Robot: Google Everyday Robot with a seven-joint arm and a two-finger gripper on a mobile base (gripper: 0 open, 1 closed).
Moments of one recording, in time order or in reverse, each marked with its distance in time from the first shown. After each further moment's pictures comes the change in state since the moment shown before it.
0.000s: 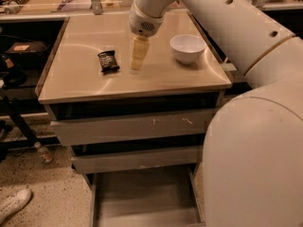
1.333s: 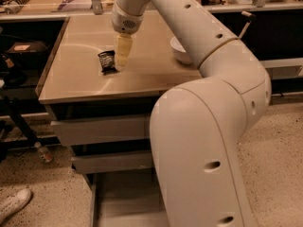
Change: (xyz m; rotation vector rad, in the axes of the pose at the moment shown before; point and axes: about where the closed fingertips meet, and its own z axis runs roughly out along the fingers) arm -0.035 -0.035 0.047 -0.069 -0.017 -0.092
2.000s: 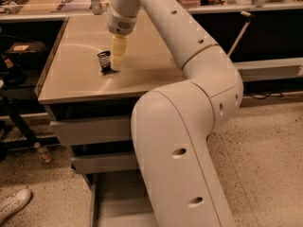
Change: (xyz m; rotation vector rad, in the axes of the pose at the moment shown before) arm -0.012 -0.017 0.022 -0.034 -0.022 -0.026
